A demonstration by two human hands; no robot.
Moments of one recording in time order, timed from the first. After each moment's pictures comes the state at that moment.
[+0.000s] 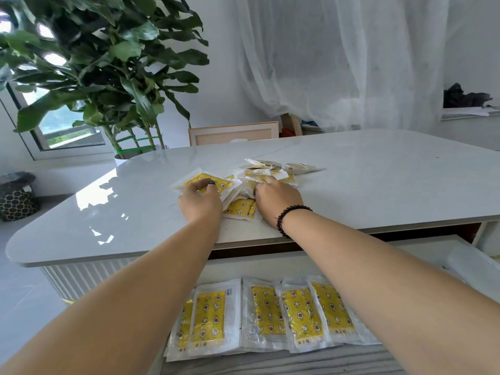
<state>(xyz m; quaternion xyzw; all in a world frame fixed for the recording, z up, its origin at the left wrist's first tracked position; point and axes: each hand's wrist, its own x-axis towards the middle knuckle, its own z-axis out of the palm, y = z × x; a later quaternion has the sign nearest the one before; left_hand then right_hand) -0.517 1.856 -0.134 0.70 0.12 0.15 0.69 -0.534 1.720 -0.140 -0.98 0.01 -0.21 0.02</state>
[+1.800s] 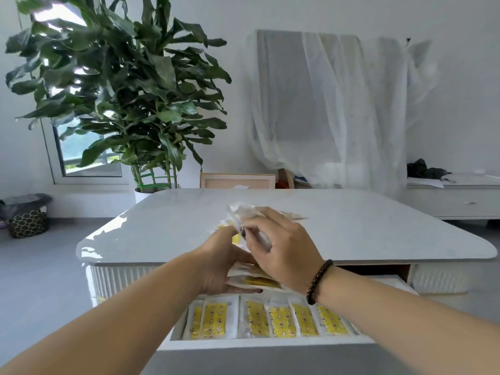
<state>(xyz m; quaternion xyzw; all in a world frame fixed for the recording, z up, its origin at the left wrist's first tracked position) -0.723 1.919 -0.035 0.67 -0.03 -0.35 0.65 -0.760 1.783 -0.045 -0.80 -0.30 -0.49 0.18</state>
